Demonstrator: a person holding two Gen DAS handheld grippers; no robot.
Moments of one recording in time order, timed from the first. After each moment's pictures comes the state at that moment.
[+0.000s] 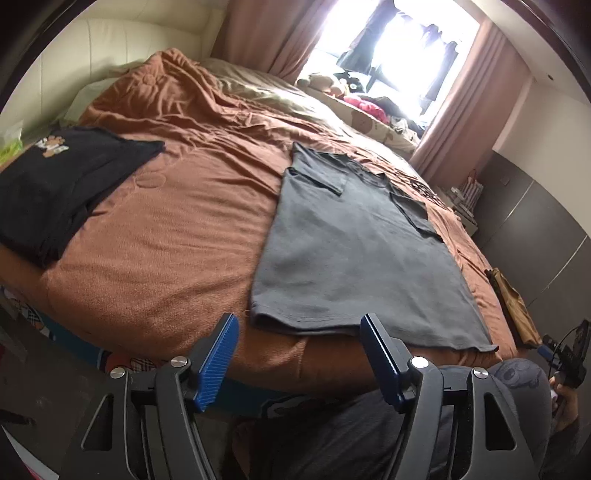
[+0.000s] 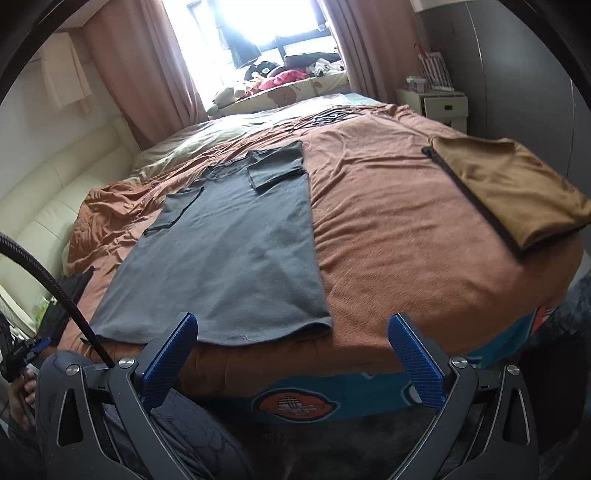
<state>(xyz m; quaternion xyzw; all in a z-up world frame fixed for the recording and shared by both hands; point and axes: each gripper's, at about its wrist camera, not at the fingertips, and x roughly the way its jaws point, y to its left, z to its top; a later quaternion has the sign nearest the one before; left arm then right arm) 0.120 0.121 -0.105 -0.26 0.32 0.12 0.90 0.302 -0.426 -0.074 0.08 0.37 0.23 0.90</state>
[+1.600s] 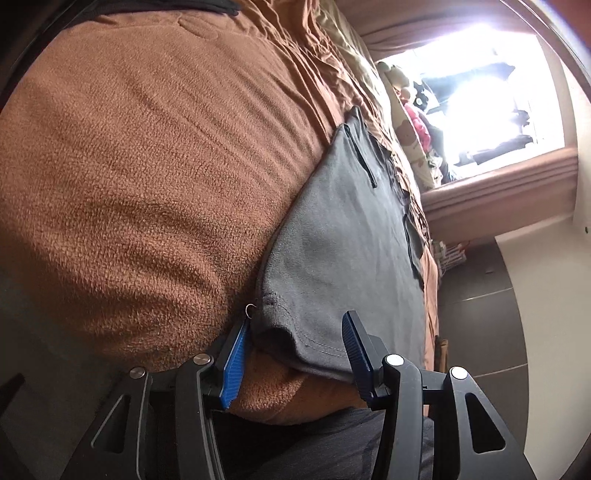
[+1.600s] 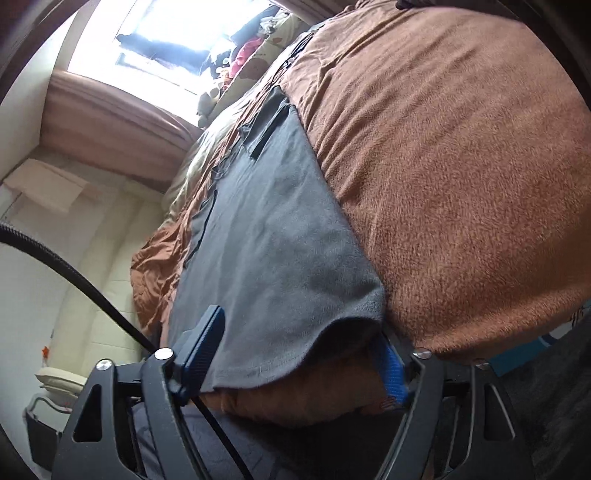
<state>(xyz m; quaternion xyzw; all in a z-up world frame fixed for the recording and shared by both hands) 0.169 0.175 -0.200 -0.54 0.32 0.08 0.78 0.398 -0.434 -0.198 0.32 0.44 0.27 0.79</state>
